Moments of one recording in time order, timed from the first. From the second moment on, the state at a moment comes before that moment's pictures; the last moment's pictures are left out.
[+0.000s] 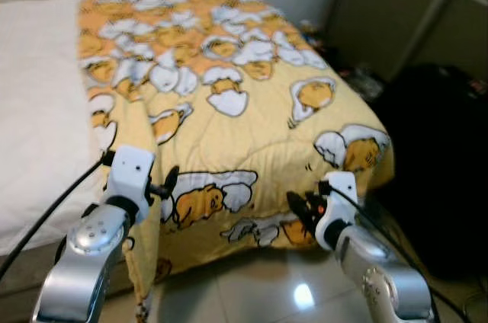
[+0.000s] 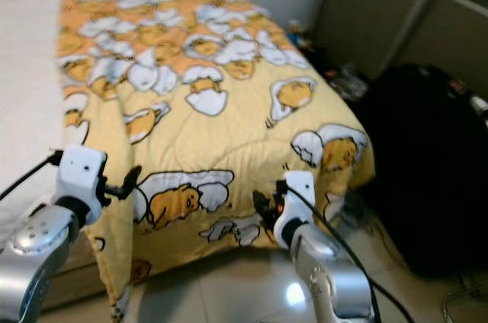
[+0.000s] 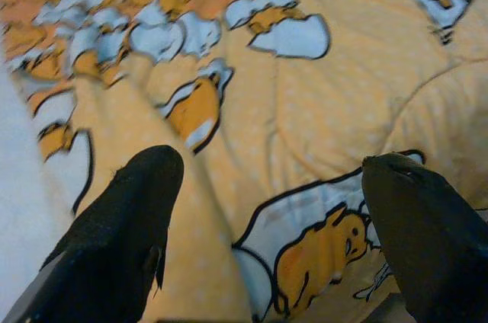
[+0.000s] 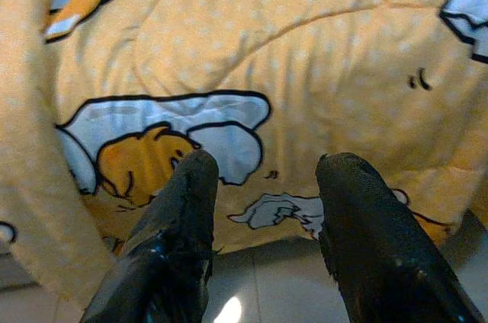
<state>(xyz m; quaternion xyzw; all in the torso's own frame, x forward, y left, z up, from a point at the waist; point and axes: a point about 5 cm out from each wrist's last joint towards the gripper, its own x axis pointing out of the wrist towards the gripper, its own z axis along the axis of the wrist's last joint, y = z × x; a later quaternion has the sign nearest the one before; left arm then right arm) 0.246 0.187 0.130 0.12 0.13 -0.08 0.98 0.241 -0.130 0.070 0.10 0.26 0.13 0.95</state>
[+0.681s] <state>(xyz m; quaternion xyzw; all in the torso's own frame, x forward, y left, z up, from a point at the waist) 0.244 0.180 0.123 0.10 0.13 -0.09 0.98 0.241 -0.134 0.071 0.04 0.24 0.15 0.96</state>
